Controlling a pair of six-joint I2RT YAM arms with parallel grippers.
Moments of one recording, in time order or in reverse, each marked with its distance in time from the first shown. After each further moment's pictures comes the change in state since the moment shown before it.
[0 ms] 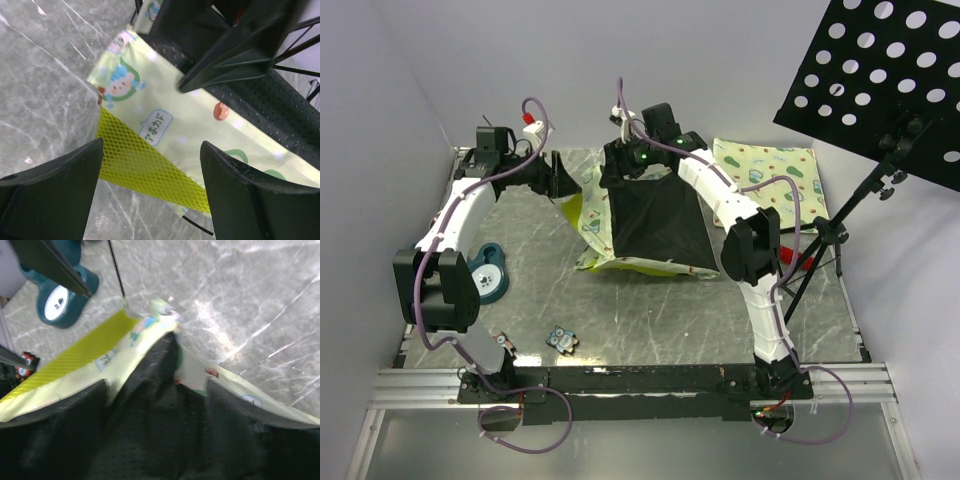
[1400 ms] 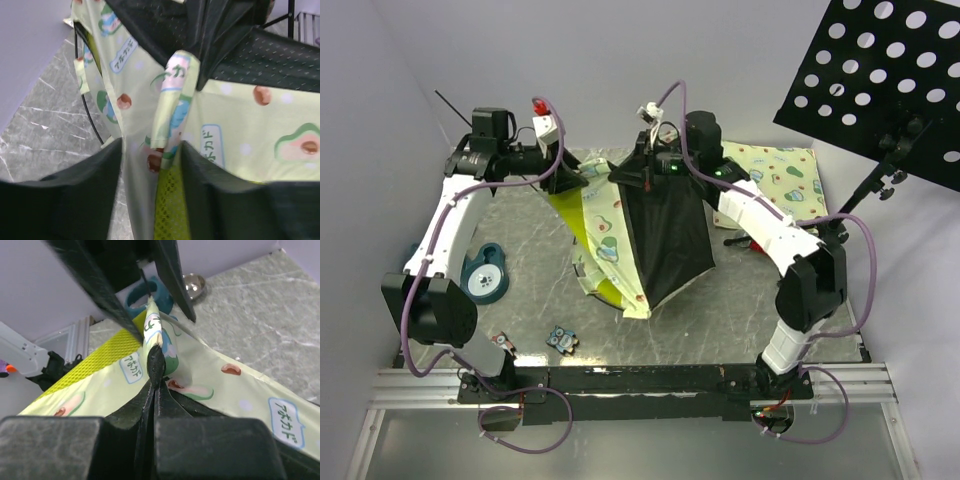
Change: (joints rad) left arm -0.063 -0.089 0.168 -0.156 0.225 0.459; right arm -0.002 -0.529 -0.674 0.634 -0.263 0.168
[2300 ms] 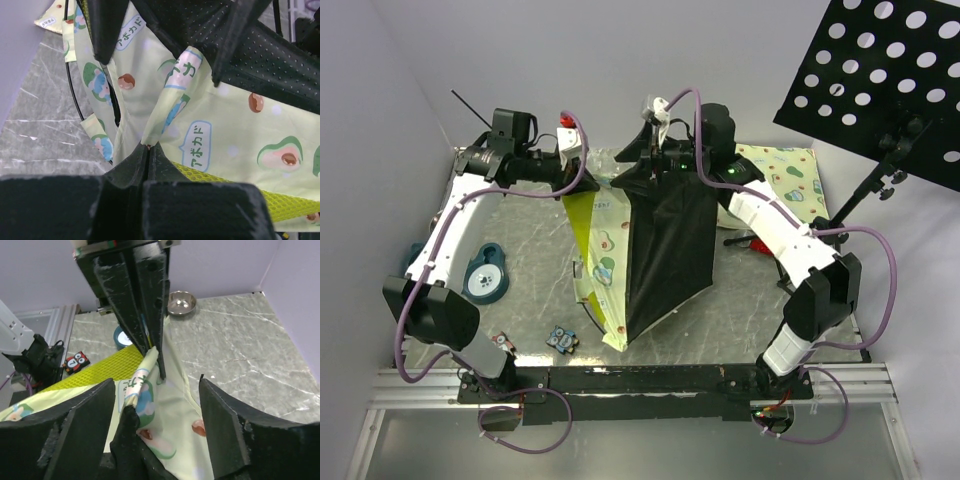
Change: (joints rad) left arm -0.127 -0.004 0.086 -0.223 -0.086 0.190; right arm 0.000 -0.082 0.024 -0.056 -0.049 -0.227
